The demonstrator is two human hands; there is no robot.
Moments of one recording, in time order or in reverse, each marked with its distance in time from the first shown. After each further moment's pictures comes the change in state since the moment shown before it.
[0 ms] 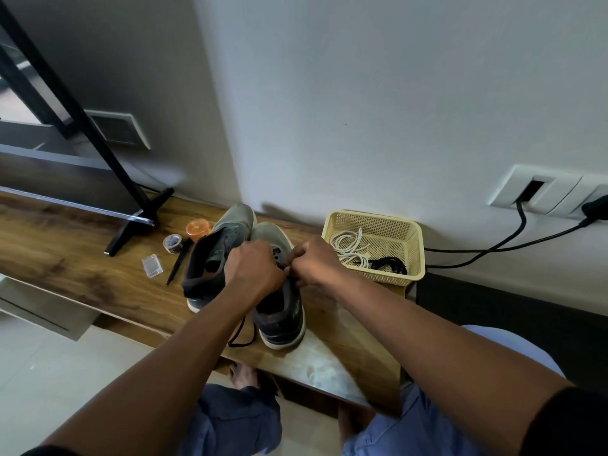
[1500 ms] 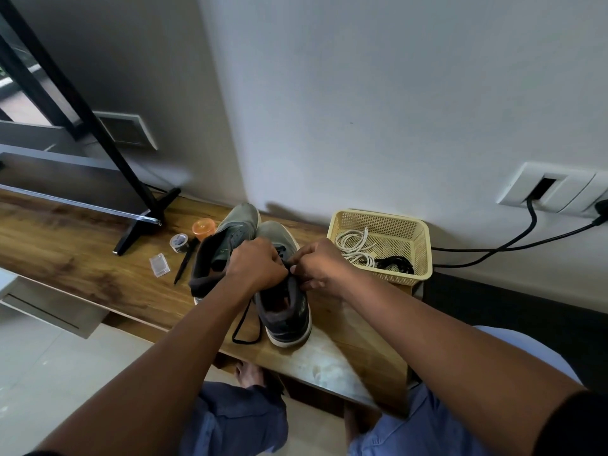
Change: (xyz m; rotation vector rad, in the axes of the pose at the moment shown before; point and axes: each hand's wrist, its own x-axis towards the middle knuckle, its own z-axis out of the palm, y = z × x) left_hand 0.008 -0.013 -0.009 -0.126 -0.151 -0.005; right_hand 0.001 0.004 0.002 0.334 -0.094 0.130
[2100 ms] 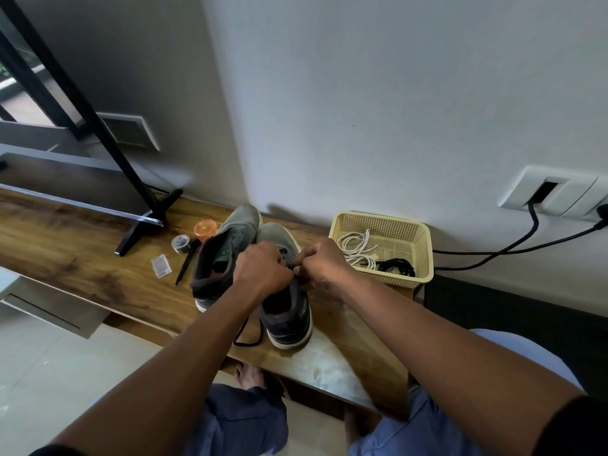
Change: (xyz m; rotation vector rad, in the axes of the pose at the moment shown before) left_hand -0.003 0.008 0.011 -0.025 0.075 -0.040; right_hand 0.008 0.004 0.002 -0.121 0.100 -0.074
